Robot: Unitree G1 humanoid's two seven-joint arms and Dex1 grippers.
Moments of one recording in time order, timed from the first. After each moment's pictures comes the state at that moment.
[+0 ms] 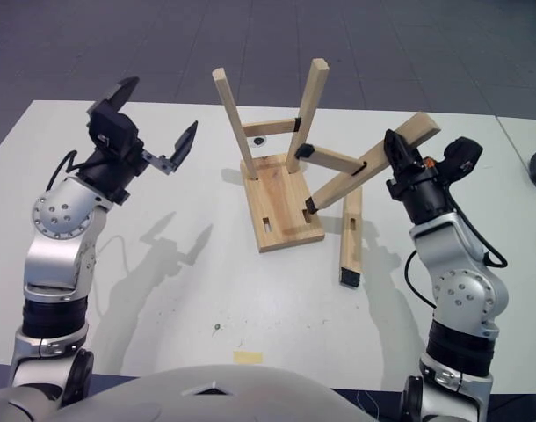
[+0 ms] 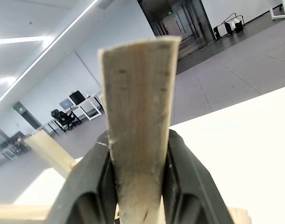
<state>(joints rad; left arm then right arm) -0.23 0.40 -0.01 -0.38 -0.07 0.20 -0.38 -0.05 -0.42 -0.36 -0.35 1.08 0.55 0.04</state>
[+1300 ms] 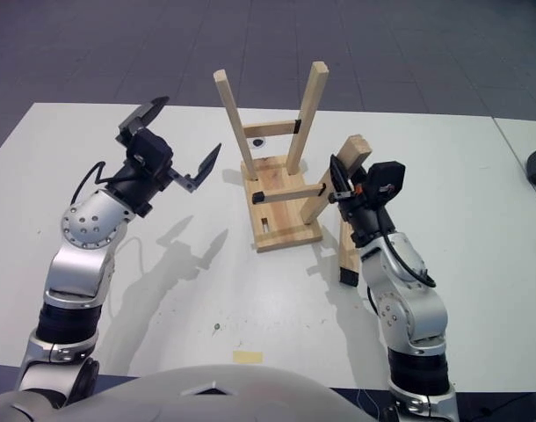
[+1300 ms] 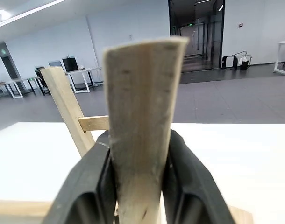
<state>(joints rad) -0.20 0.37 -0.11 -0.37 0.04 0.16 -0.39 0.07 -0.29 -0.05 -0.47 0.59 0.39 0.11</state>
